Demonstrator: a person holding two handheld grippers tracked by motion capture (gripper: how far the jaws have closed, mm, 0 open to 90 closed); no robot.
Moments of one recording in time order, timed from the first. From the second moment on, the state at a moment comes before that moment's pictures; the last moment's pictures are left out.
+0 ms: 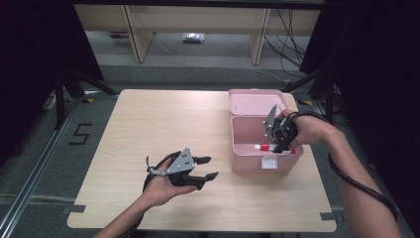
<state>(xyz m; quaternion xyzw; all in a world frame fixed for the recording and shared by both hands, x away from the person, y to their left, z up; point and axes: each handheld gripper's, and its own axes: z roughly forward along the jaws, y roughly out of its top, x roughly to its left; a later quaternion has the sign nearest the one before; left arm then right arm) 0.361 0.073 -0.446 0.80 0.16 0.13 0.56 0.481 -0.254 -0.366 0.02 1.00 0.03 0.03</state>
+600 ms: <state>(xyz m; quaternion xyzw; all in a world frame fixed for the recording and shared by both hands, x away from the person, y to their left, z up) 0.361 0.075 -0.445 0.80 0.16 0.13 0.56 0.483 -0.252 -0.376 0.04 1.00 0.02 0.03</state>
